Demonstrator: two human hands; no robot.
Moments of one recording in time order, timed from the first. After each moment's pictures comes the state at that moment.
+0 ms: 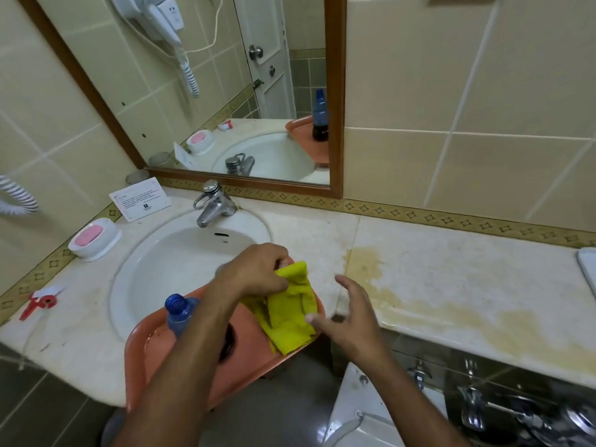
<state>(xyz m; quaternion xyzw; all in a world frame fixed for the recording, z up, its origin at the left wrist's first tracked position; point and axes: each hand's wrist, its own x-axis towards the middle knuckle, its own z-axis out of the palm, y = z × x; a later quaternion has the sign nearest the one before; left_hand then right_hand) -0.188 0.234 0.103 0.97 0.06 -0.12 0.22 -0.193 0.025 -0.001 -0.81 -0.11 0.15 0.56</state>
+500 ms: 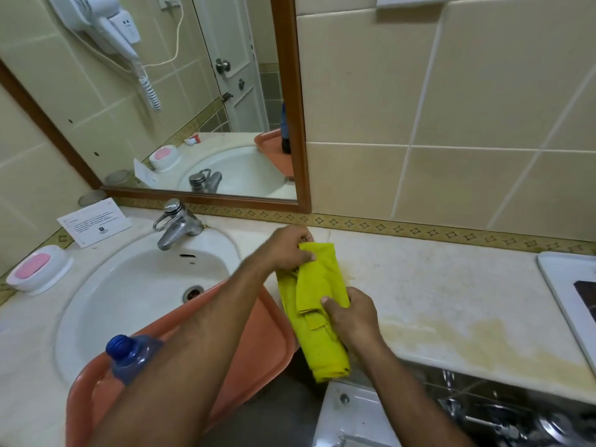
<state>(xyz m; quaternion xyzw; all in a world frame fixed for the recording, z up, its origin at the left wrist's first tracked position) -0.060 0.176 0.067 0.95 0.03 -0.08 0.30 -0.135 0.000 0.003 -0.81 0.03 0.13 0.57</state>
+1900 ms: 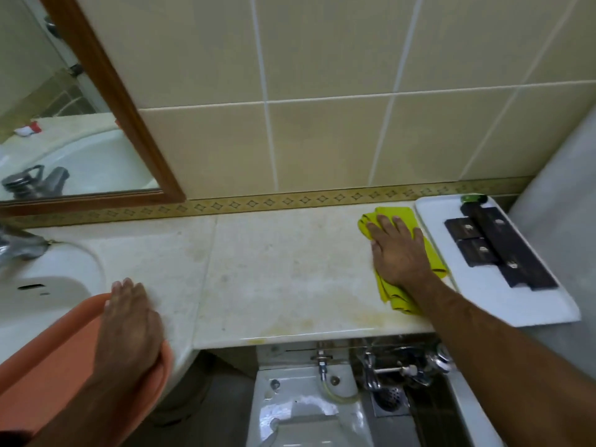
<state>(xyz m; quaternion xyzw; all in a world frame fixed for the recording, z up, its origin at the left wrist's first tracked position) -0.147 0.183 -0.056 0.99 0.12 0.02 0.10 -0.016 -0.268 -0.063 -1.00 -0.01 0.01 0.06</state>
